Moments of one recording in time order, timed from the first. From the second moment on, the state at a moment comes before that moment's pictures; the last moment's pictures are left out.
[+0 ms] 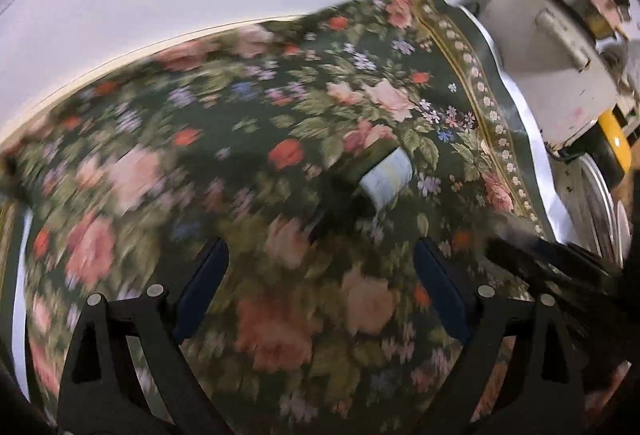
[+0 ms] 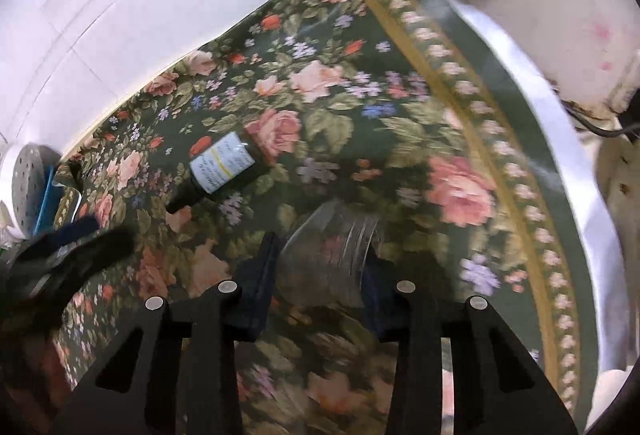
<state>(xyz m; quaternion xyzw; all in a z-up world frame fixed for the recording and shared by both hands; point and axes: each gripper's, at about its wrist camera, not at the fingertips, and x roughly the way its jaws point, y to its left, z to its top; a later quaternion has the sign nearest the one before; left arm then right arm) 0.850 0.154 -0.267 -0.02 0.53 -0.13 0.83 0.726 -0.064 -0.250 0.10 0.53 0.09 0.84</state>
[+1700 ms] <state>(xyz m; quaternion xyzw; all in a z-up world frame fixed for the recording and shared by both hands) 0.531 0.082 -0.067 -0.08 0.31 0.02 0.95 0.523 -0.123 -0.074 0.03 0.34 0.28 0.90</state>
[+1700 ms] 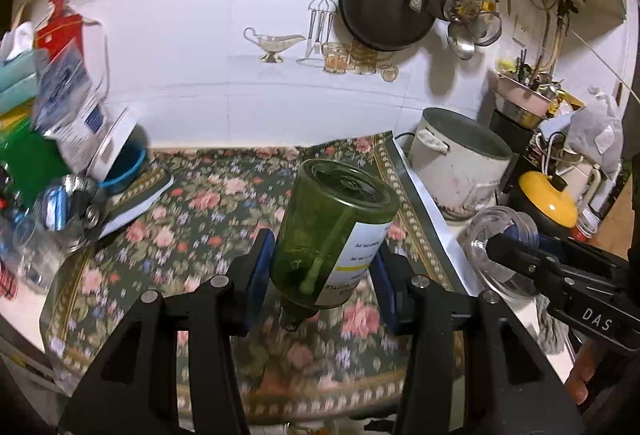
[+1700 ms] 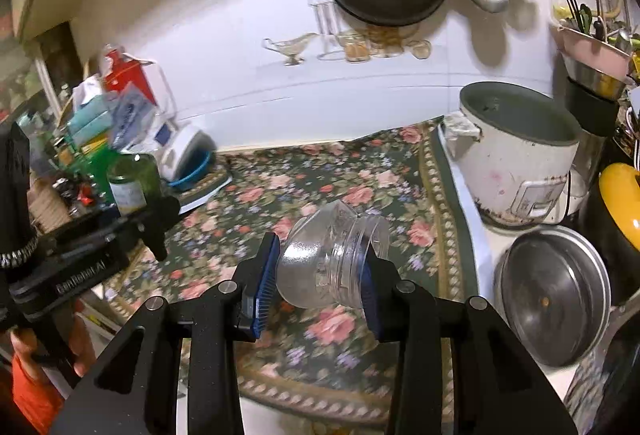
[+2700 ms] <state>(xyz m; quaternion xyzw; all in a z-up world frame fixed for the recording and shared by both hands) 0.288 0.104 -0.186 -0.09 0.43 -0.04 0.90 0.295 -0.081 -0.161 0.06 0.43 0.20 0.88</state>
